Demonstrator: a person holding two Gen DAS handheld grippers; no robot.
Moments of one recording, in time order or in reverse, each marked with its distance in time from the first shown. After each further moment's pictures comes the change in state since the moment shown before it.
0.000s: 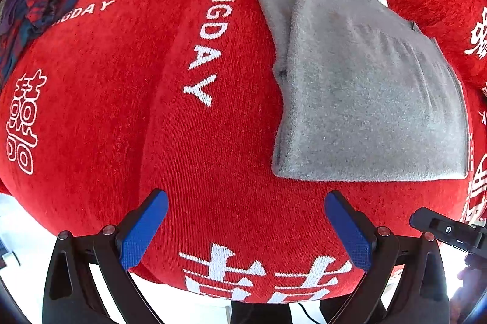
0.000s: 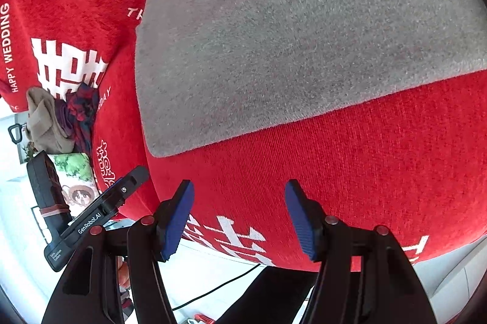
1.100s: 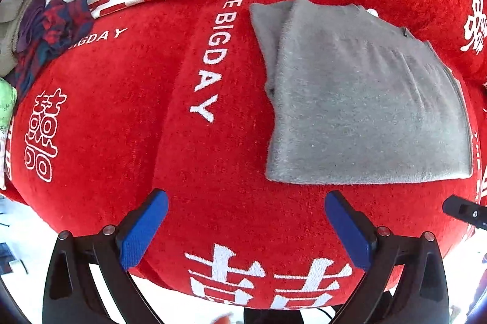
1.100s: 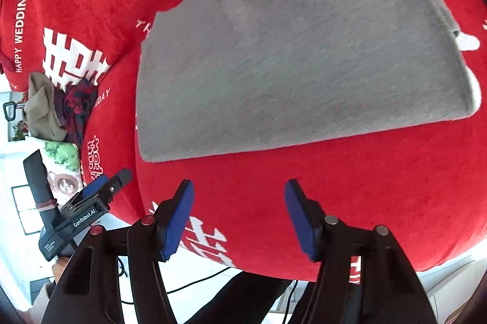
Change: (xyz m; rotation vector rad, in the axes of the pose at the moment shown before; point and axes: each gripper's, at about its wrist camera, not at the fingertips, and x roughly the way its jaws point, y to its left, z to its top) left arm -0.025 -0.016 -0.013 0.027 -0.119 0.080; right arm -0.043 -0.004 0.007 -0.133 -0.063 -0.074
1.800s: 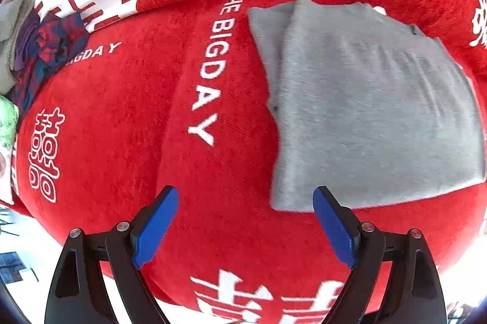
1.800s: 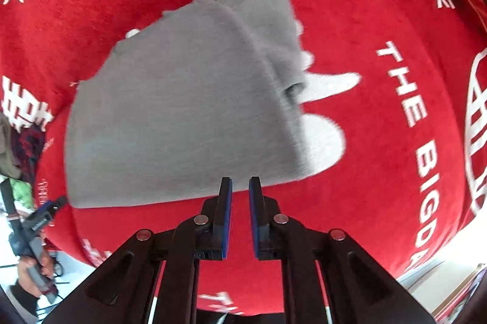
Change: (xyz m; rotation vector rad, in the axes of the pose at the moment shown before) left arm 0.013 -0.008 0.021 0.034 -0.010 0.031; right arm -0.091 -0.109 0.014 0.051 -0.193 -0.229
